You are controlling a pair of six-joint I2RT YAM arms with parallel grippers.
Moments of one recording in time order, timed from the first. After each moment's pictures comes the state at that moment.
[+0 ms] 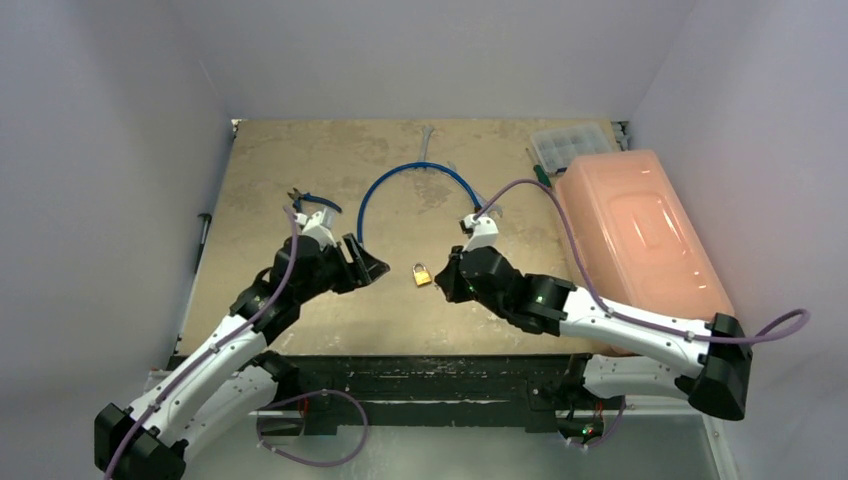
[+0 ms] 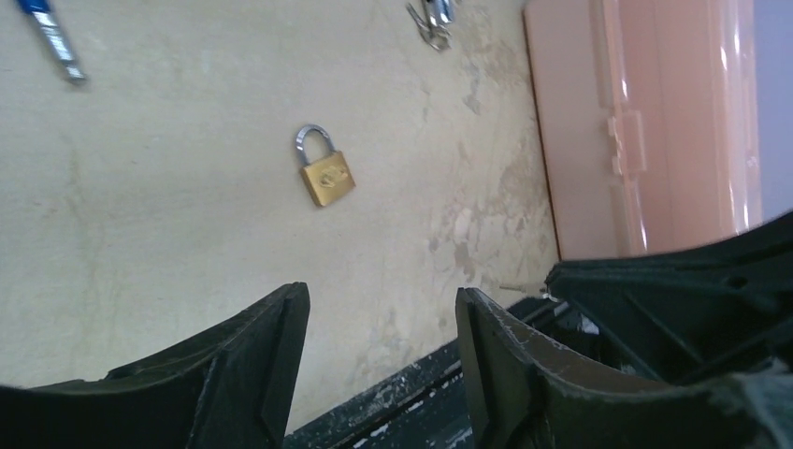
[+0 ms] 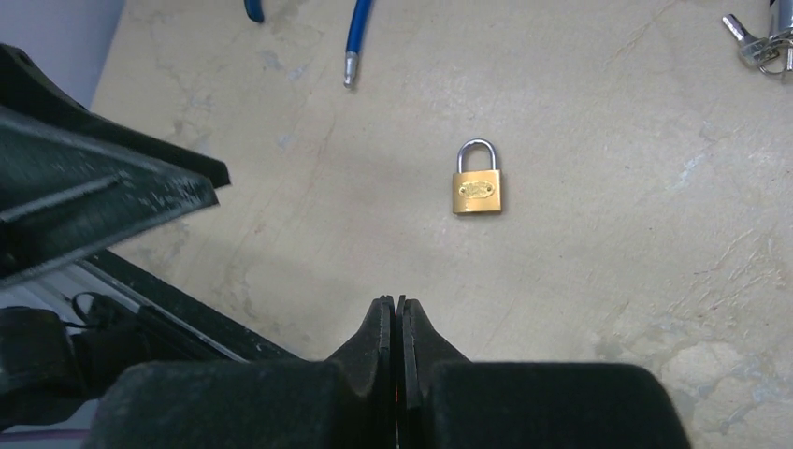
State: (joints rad) left arm -0.51 0.77 0.57 -0.30 0.14 -0.83; right arm 1.09 1.13 0.85 -0.31 0.40 0.73
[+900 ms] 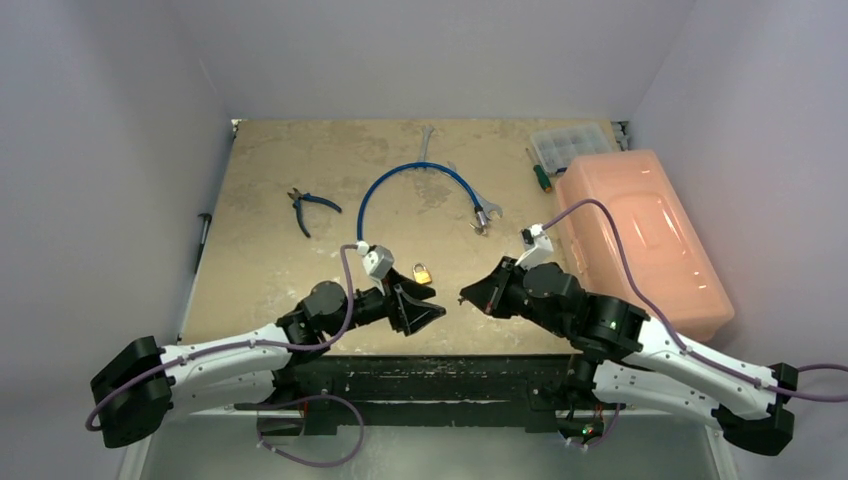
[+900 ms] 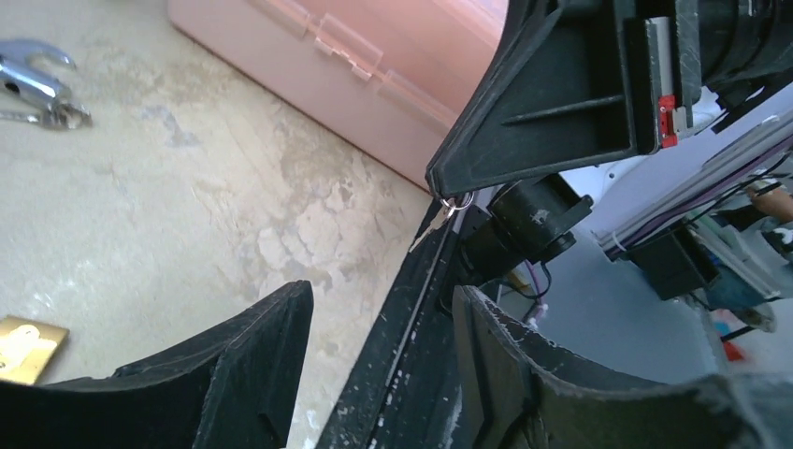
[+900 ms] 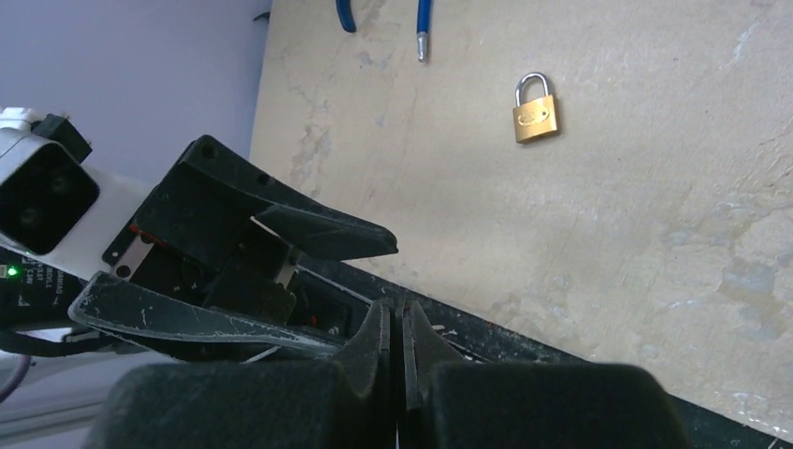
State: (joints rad) left arm -0.99 0.91 0.32 0.58 0.19 -0.57; right arm 1.09 0.71 0.78 -0.51 0.31 1.04
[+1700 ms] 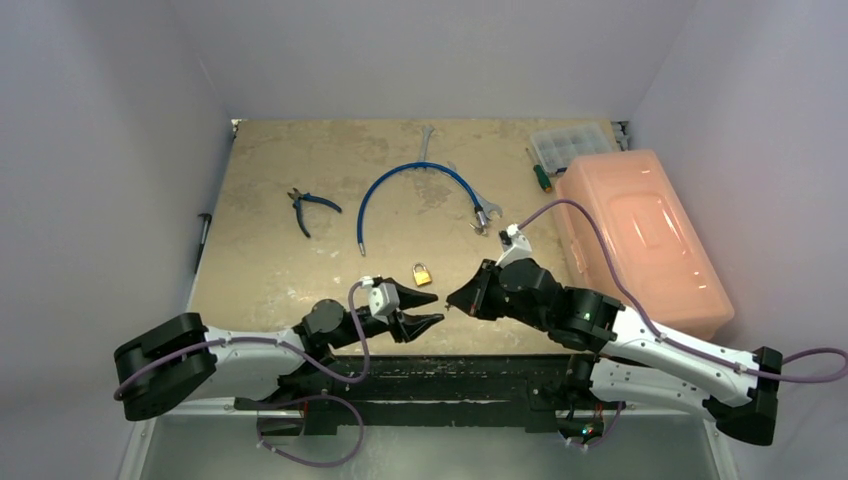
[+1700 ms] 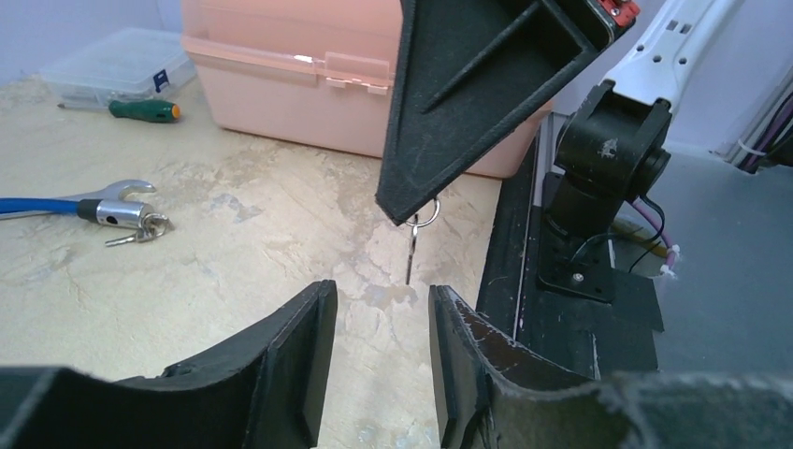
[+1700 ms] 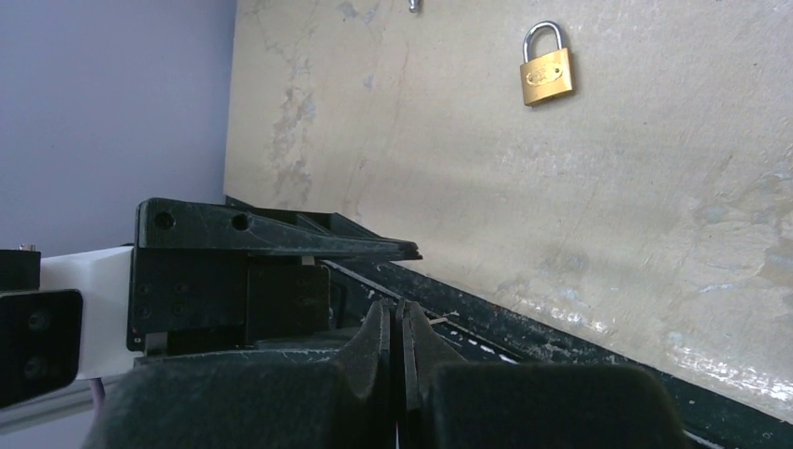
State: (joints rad) left arm -1.07 1.12 0.14 1.12 0.16 -0.12; right arm 1.09 0.84 0.78 -0.49 0.24 1.08
